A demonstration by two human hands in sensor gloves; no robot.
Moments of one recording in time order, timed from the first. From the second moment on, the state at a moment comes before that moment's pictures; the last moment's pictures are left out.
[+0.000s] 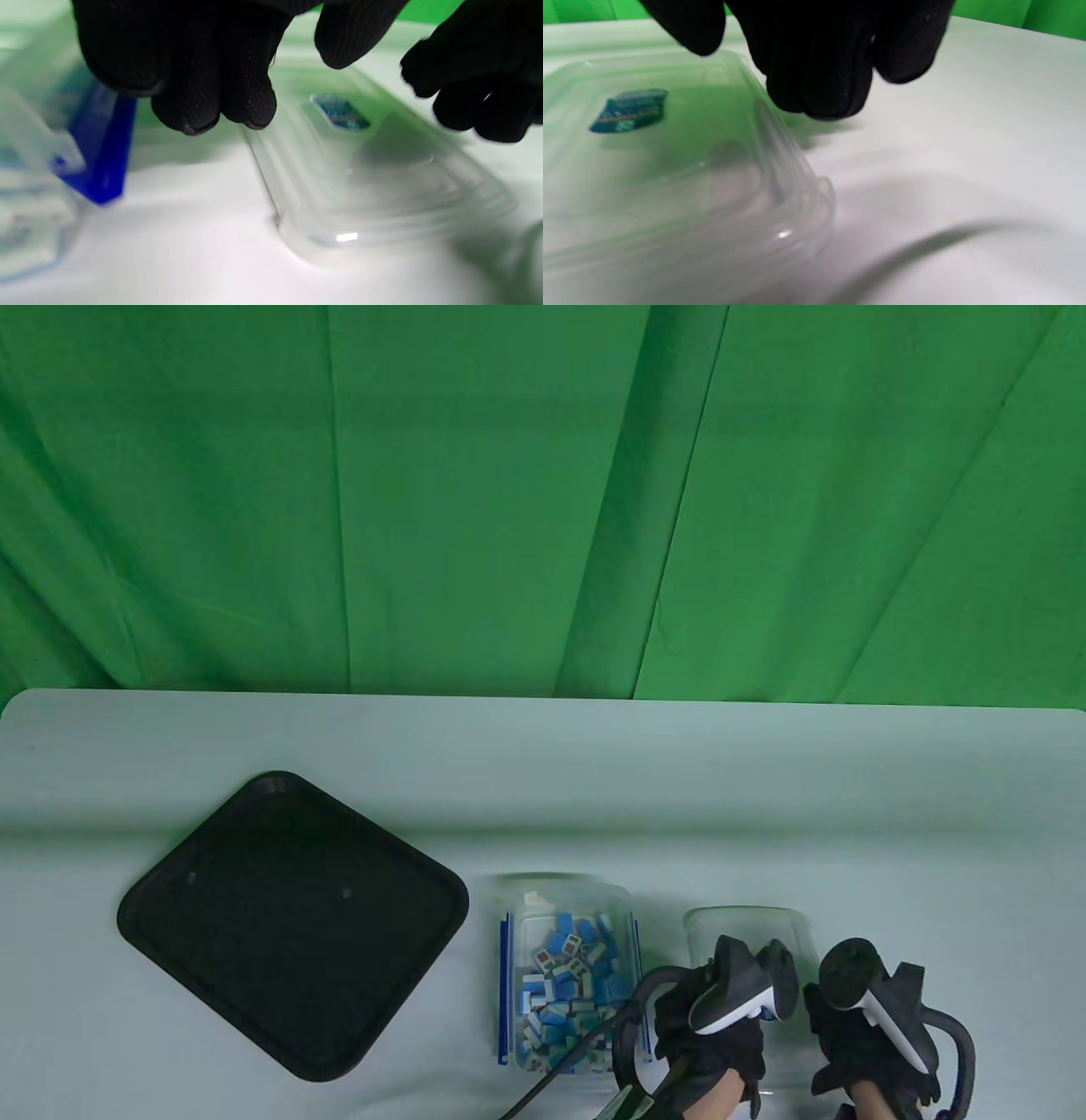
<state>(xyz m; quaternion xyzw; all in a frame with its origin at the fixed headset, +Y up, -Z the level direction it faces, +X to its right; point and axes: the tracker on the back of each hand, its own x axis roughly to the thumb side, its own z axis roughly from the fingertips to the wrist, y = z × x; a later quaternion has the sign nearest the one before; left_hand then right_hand) 0.137 -0.705 -0.275 -0.24 -0.13 0.03 0.96 0.299 -0.735 -0.271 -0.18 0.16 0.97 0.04</state>
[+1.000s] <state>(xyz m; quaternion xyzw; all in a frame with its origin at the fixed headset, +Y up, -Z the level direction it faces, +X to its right) -0.109 -0.718 -0.267 -0.26 -0.07 0.21 0.94 0.137 -0.698 -0.259 0.03 0.14 0.98 0.16</state>
